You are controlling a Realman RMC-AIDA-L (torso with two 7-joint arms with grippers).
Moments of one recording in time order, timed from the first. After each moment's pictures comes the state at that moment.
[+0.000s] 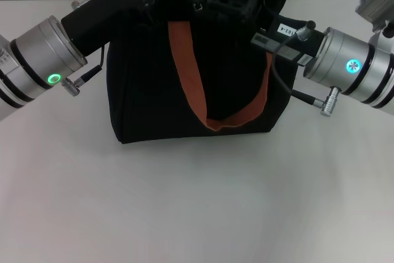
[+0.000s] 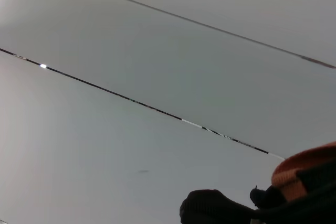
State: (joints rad) left arm -0.73 -2.08 0.43 0.20 1.64 1.64 -0.98; right arm 0.82 2.04 0.74 0.05 -2.91 -1.49 1.85
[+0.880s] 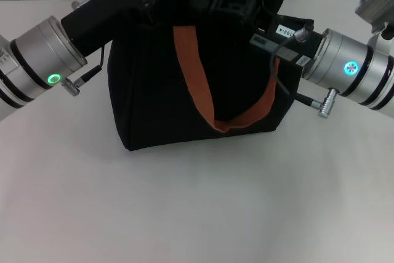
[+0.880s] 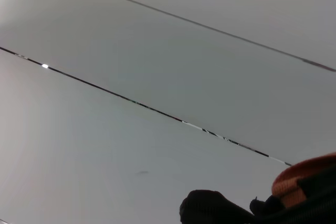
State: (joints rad) left arm -0.73 -2.08 0.43 0.20 1.64 1.64 -0.98; right arm 0.81 2.05 0.75 0.05 -2.91 -1.49 1.82
